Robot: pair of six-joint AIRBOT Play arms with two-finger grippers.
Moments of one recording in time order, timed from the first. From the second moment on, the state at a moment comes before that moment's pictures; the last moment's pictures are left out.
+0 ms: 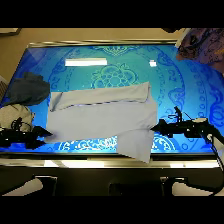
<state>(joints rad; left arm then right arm) 0.63 -1.30 0.65 1.00 -1.22 -1.33 -0.35 -1.47 0.71 -0.66 1.11 1.03</state>
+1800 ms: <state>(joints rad) 0.29 -1.09 2.06 1.23 -1.16 -1.65 -0.16 -1.10 2.09 -1.17 1.02 1.36</state>
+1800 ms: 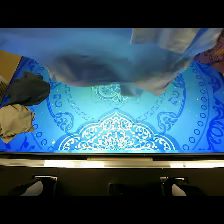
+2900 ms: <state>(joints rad) 0.26 -1.36 1.76 1.39 -1.26 -1.65 -0.14 -1.32 1.87 -1.24 1.24 1.50</state>
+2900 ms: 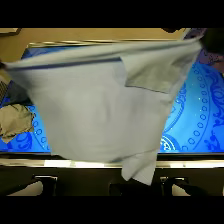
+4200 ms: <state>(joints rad) 0.17 -1.87 1.70 1.45 -1.37 -1.71 -0.03 -1.89 1.82 -1.45 1.29 1.55</state>
